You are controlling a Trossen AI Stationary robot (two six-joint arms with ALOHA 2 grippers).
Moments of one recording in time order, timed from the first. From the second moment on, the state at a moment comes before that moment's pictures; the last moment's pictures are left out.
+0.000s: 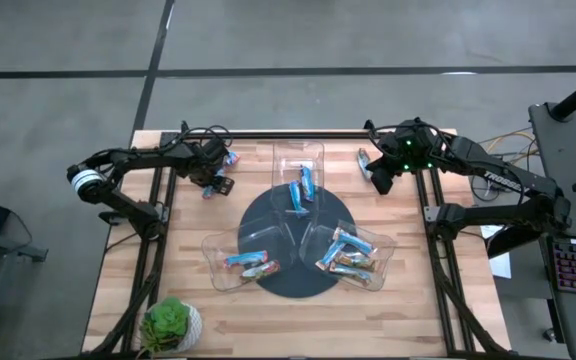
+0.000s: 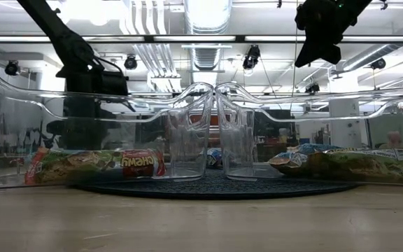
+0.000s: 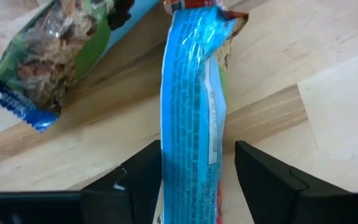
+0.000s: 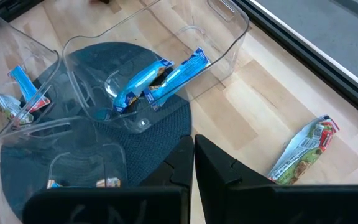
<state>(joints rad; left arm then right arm) 0.74 1.43 0.70 -0.62 -0.04 -0.39 -0.49 0.99 1.00 -0.81 -0.10 0.23</state>
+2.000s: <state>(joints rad) 0.74 1.42 0.74 -0.79 -0.01 -0.40 -0.48 0.99 1.00 -0.81 -0.11 0.22</state>
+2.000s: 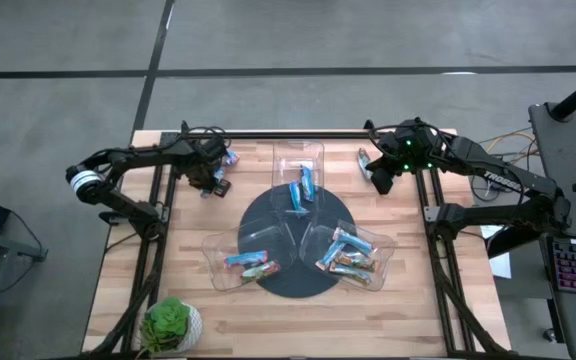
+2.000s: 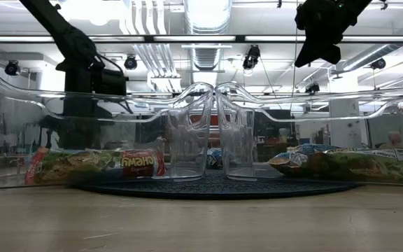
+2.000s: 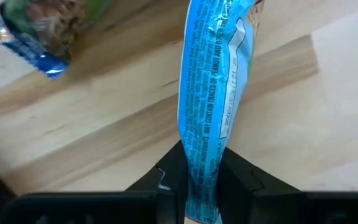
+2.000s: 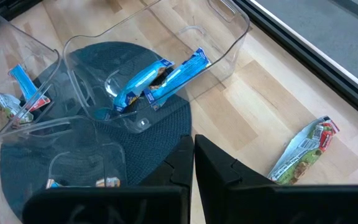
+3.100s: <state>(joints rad) 0.16 1.37 1.30 -1.08 0.21 -0.54 -0.49 0.99 1.00 -0.81 -0.11 0.22</state>
